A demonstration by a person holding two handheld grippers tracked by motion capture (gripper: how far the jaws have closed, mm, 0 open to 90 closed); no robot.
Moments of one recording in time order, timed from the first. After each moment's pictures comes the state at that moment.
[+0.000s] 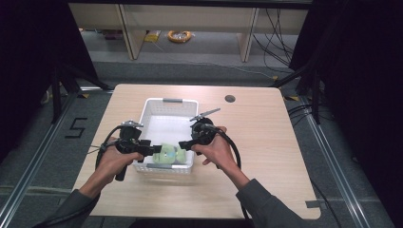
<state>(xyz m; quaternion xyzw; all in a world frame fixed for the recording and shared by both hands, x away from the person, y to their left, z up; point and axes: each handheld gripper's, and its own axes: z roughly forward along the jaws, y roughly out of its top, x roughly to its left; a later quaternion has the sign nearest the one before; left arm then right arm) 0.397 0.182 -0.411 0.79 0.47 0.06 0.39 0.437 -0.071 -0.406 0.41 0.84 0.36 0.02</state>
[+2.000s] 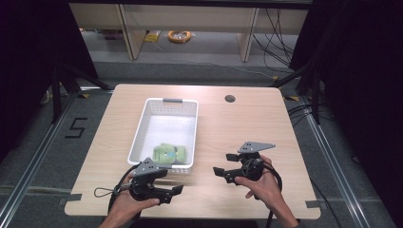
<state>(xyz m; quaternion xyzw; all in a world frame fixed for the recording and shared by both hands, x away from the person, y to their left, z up) 0.300 0.132 -0.451 0.79 0.38 0.06 0.48 0.354 -0.191 -0.433 0.35 0.81 0.47 0.03</state>
